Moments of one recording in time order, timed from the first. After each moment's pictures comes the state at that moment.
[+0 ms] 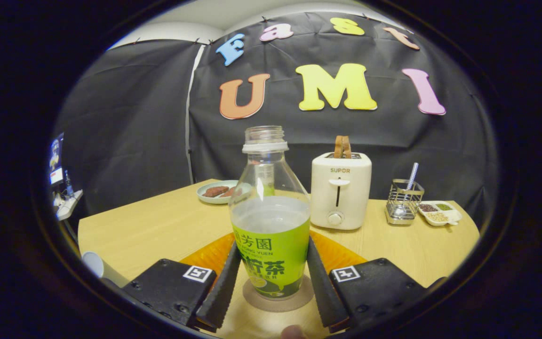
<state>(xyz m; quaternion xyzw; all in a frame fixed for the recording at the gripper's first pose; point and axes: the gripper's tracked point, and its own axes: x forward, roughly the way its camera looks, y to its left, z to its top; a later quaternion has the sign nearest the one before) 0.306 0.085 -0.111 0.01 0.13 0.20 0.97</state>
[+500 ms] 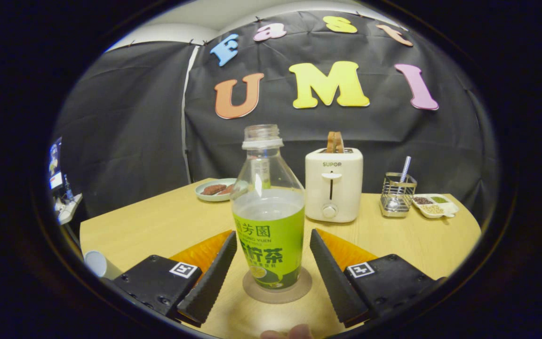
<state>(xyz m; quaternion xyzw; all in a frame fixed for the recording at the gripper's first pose) 0.283 0.076 -0.107 0.03 0.14 0.19 0.97</state>
